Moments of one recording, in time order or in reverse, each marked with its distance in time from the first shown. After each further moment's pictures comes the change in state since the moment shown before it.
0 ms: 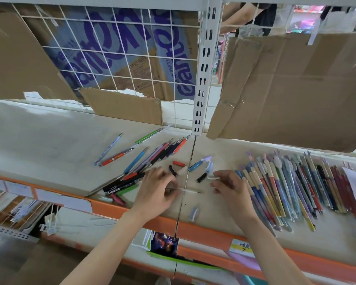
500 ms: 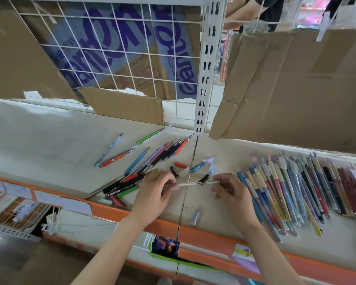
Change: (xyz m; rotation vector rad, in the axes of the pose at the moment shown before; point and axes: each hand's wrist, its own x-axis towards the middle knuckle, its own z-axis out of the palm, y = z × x) left_hand -0.002 0.000 -0.004 -0.149 0.063 0.008; right_hand -0.004 0.005 0.002 -0.105 -0.034 -0.116
